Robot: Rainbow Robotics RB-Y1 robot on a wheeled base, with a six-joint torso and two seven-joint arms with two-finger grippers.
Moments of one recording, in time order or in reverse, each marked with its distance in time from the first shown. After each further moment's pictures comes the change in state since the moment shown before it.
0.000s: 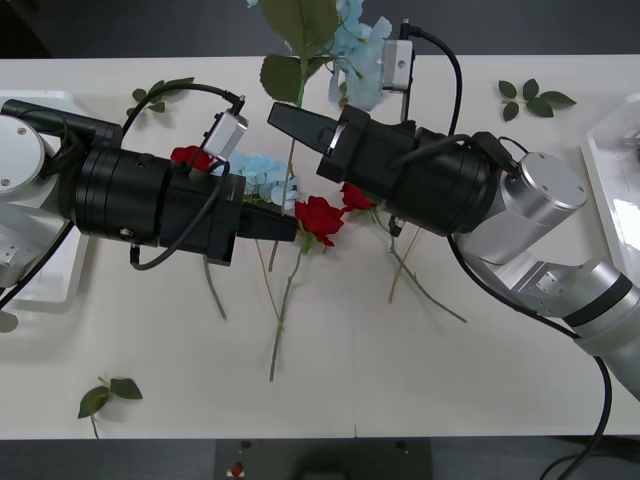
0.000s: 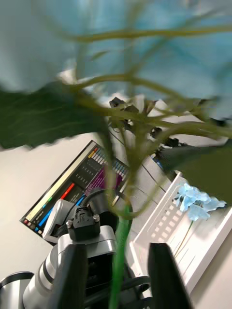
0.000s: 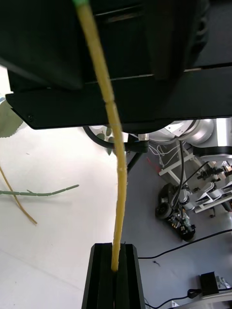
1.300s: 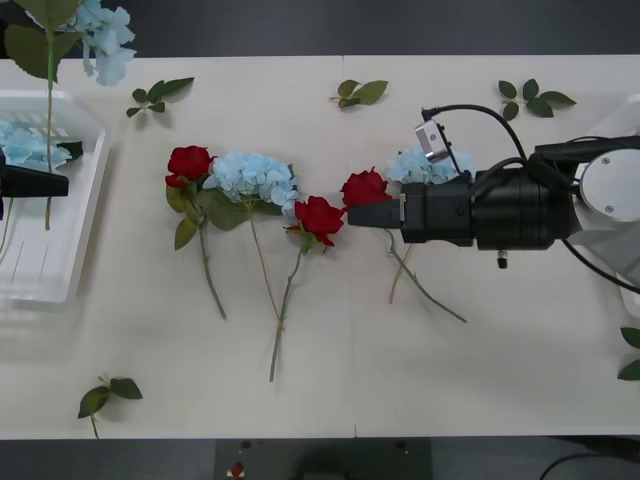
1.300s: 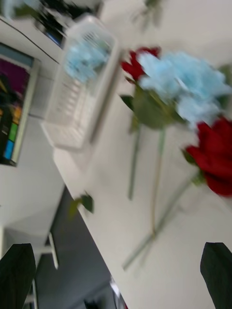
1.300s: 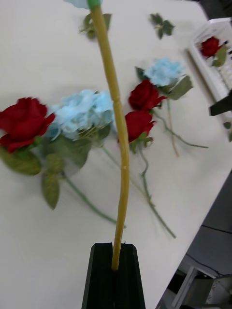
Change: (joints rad) right arm 0.000 -0.341 0.001 0.000 0.588 0.323 -0.743; left arm 0.191 0.434 0.366 0.232 0.008 0.073 0.000
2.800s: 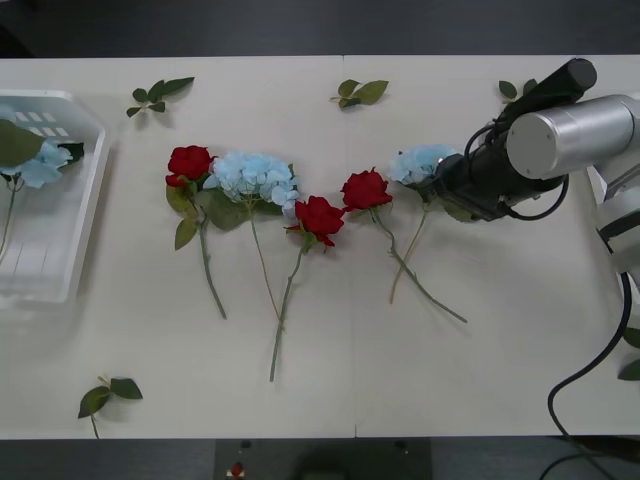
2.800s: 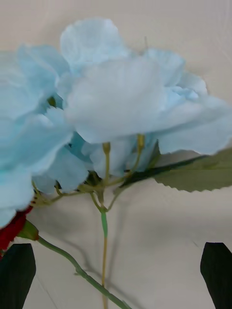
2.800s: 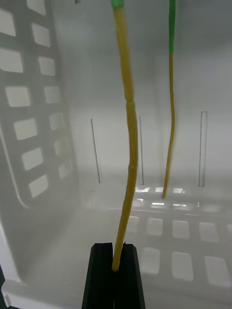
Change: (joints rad) right arm -0.188 0.313 -0.225 0.350 1.108 0.430 -0.923; left arm -0.010 0.064 -0.218 0.160 -1.018 -0.155 0.486
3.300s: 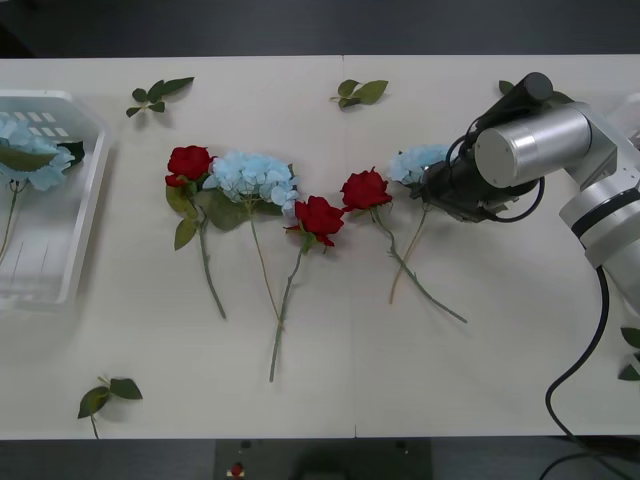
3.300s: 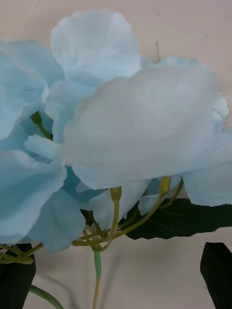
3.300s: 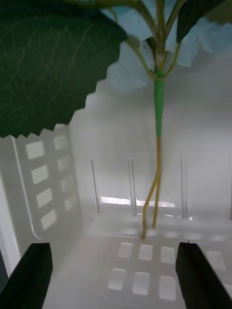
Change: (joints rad) right arm -0.074 0.027 0.122 0.151 0.051 -0.099 0.000; left arm -0.056 -0.016 0.060 -0.030 -0.004 0.037 -0.019
